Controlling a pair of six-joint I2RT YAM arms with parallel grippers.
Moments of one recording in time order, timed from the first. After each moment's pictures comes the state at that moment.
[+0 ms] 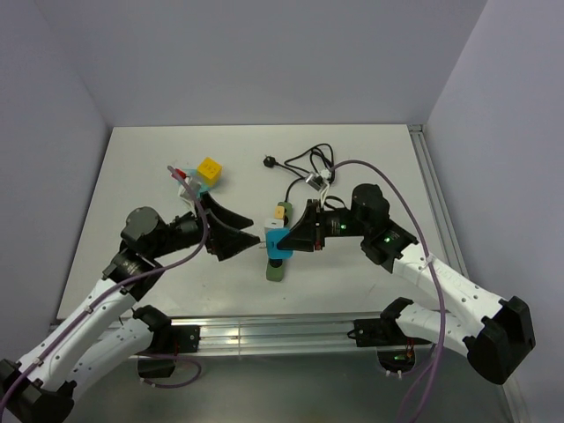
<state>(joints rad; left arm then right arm) -0.60 0.72 0.66 0.18 0.68 -0.72 0.62 0.99 0.72 0.15 -0.90 0.72</state>
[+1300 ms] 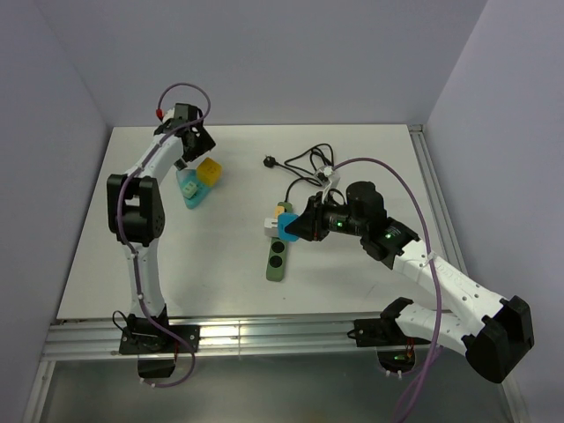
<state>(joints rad) -0.15 2.15 1.87 -0.59 -0.25 -0.74 0.61 1.01 0.77 -0.12 -0.51 0.47</state>
